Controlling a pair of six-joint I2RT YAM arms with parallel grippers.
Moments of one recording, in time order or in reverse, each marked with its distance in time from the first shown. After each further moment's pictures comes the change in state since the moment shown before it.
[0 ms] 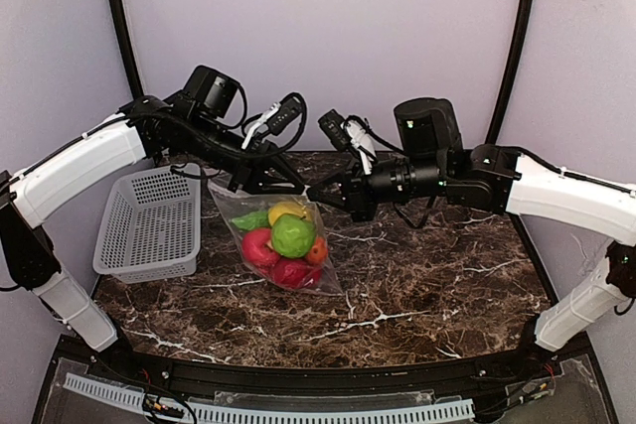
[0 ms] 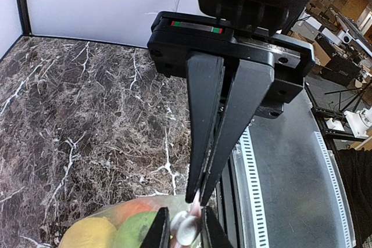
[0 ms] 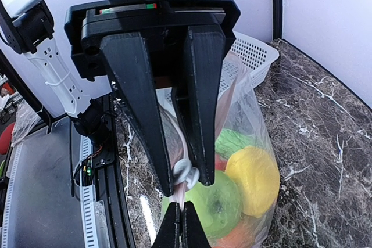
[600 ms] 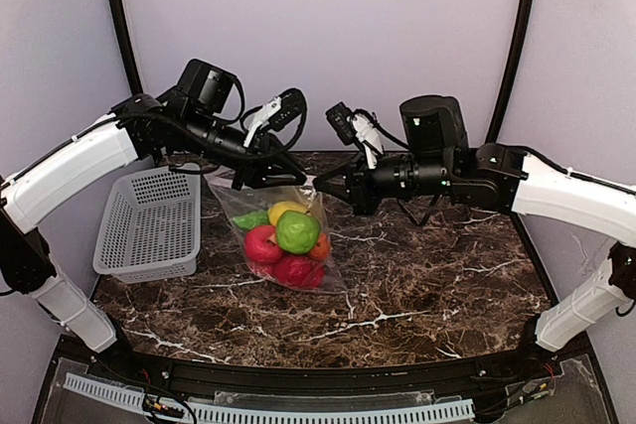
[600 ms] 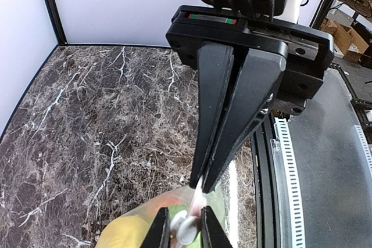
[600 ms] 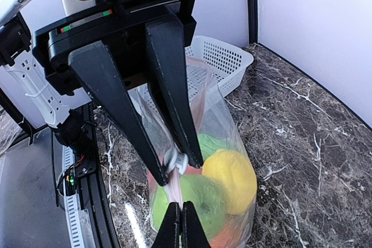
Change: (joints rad) left arm -0.028 -0.037 0.006 0.040 -0.215 0.050; right arm 0.000 -0.021 -0.001 -0.006 0.111 0.003
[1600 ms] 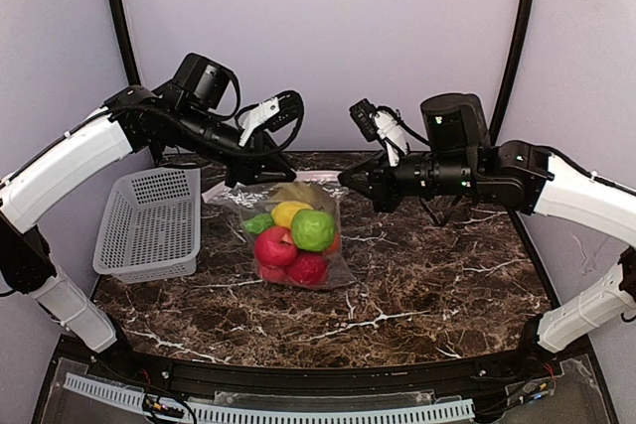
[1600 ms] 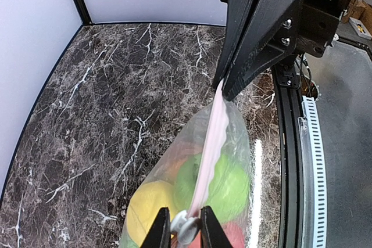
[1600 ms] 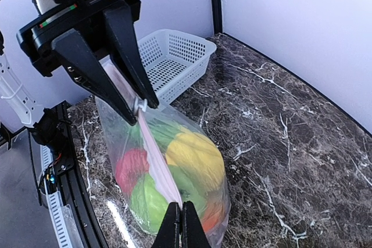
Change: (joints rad) left arm -0.001 0.002 0.066 -0.120 -0.154 0.084; right arm -0.008 -0.095 -0.019 -0.115 0.136 0.004
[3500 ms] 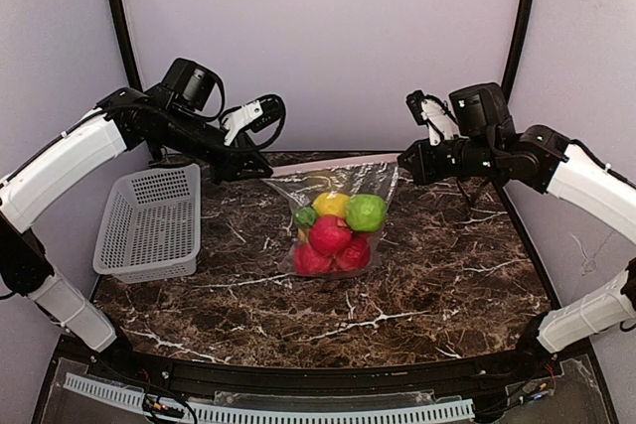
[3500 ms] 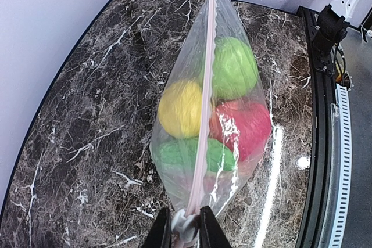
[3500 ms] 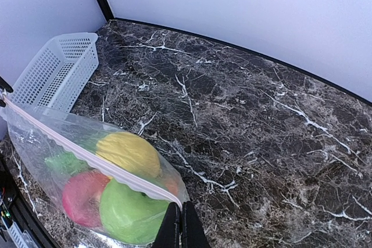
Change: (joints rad) left arm 0.103 -0.019 -0.046 -0.042 -0.089 0.031; right arm -0.248 -0.045 0.011 -0.213 0.166 0.102
